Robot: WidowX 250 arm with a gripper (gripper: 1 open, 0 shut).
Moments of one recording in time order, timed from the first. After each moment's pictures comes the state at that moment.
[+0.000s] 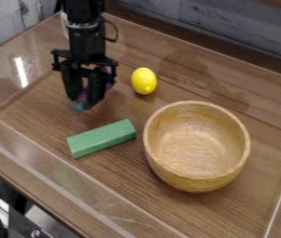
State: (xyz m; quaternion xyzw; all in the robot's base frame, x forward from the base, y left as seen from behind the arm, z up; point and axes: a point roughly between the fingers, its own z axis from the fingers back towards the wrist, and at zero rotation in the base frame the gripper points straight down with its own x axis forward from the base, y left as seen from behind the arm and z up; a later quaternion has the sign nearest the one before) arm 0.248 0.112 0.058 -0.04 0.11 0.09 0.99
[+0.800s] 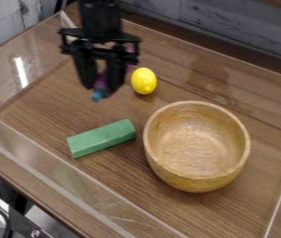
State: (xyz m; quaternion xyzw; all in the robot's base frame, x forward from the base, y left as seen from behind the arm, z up) arm 0.232 0.037 0.116 -0.06 0.09 0.07 0.99
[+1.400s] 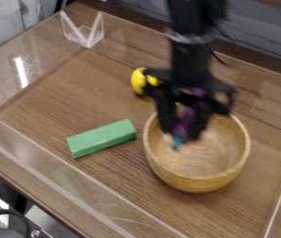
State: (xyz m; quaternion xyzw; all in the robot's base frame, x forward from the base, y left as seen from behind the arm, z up) arm 0.229 -0.070 0.094 -0.06 0.10 0.02 0.99
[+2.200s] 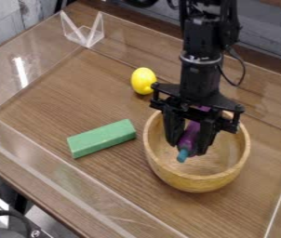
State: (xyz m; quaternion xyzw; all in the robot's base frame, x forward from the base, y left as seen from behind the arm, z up) arm 0.238 -0.058 0.073 -0.05 0.10 0.03 0.99
